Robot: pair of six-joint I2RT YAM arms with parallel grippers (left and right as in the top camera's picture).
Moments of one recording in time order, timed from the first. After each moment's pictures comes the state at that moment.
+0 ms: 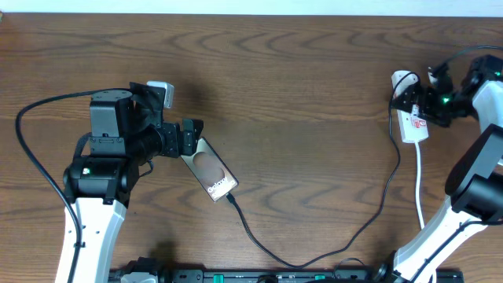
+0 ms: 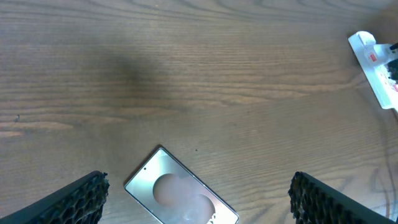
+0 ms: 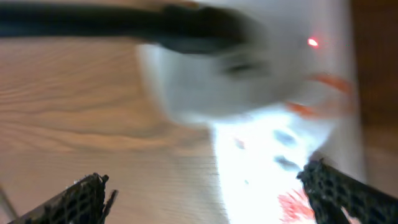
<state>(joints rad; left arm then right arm) -0.04 1.10 1.03 -0.72 0.37 -0.04 -0.45 2.15 1.65 -0.95 -0.51 -0.19</state>
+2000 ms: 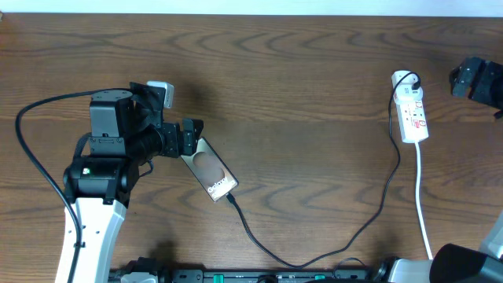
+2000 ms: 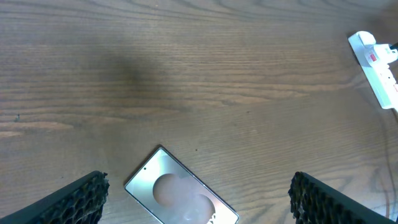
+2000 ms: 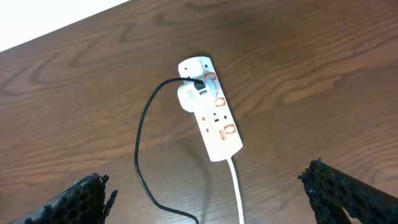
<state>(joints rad) -0.04 1.10 1.03 -0.72 0.37 -0.04 -0.43 1.56 1.80 -1.18 -0.21 -0.05</state>
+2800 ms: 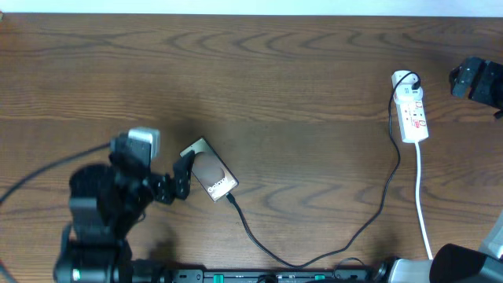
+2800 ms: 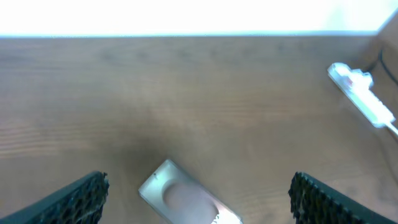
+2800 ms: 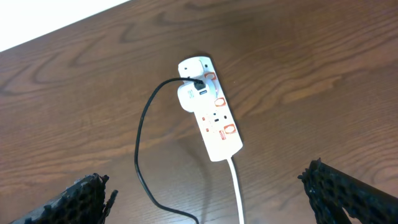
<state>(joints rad) -0.04 0.56 0.76 -0.65 0.31 -0.04 -0.43 1.56 1.80 -1.18 -0.21 -0.05</state>
